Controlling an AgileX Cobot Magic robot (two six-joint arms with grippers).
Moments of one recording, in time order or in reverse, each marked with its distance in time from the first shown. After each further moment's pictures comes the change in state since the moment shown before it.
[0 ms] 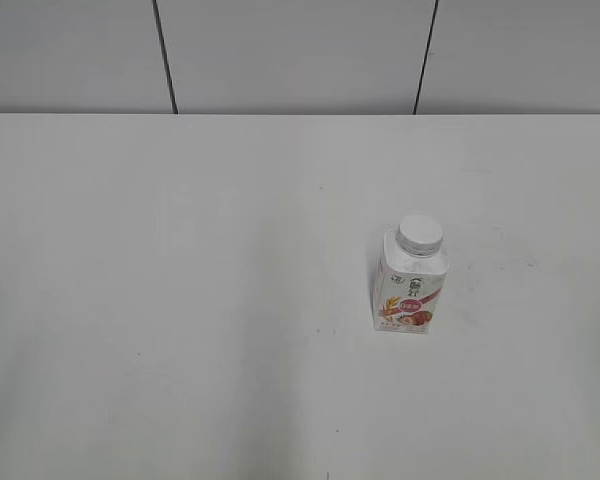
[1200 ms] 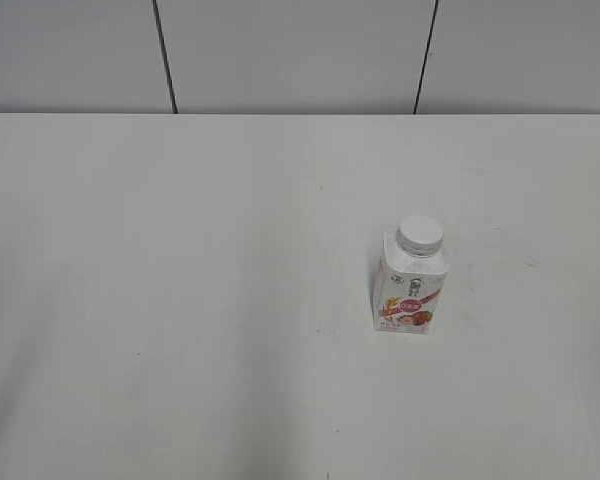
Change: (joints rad) left arm 0.000 0.144 -0.017 -0.076 -0.146 0.001; right arm 0.000 0.000 0.000 0.000 0.000 0.000
